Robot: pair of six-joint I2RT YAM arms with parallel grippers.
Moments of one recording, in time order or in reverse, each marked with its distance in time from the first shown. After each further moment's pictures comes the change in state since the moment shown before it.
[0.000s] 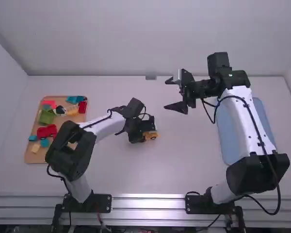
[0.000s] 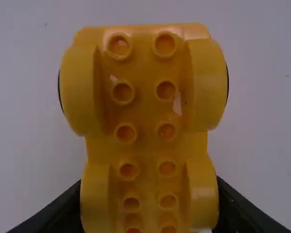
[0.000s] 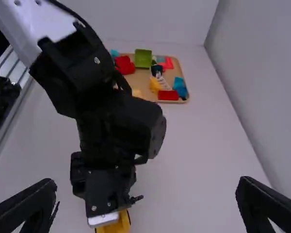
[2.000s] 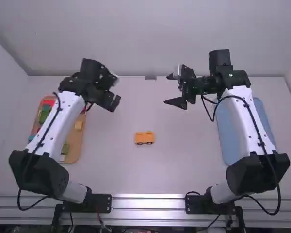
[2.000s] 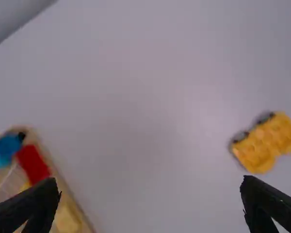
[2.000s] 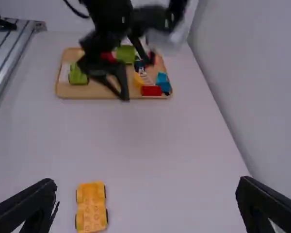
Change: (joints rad) left arm 0.355 -0.264 0.420 -0.409 -0.181 -0.533; right arm -0.009 0.000 0.000 0.122 0.050 0.107
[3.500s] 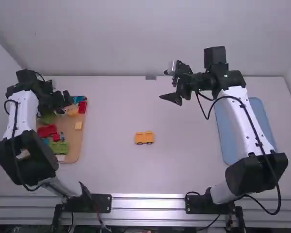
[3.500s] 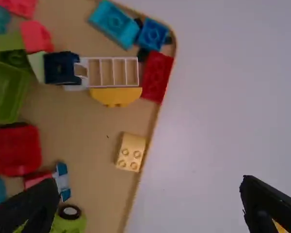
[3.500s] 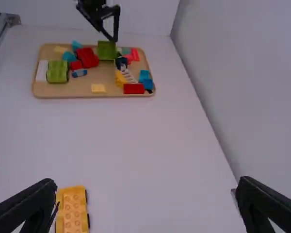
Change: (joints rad) left arm 0.583 0.179 0.000 0.006 0.195 -0.211; right arm 0.048 0.000 0.000 0.139 0.084 0.133
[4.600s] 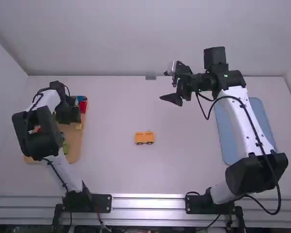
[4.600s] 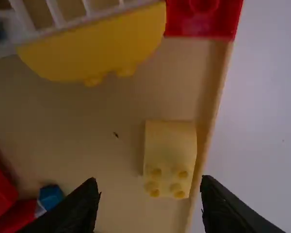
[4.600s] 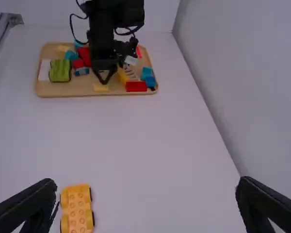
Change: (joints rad) left arm -0.101 0.294 -0.049 0.028 -0.243 0.164; right arm 0.000 0.000 0.000 -0.021 0.009 0.000
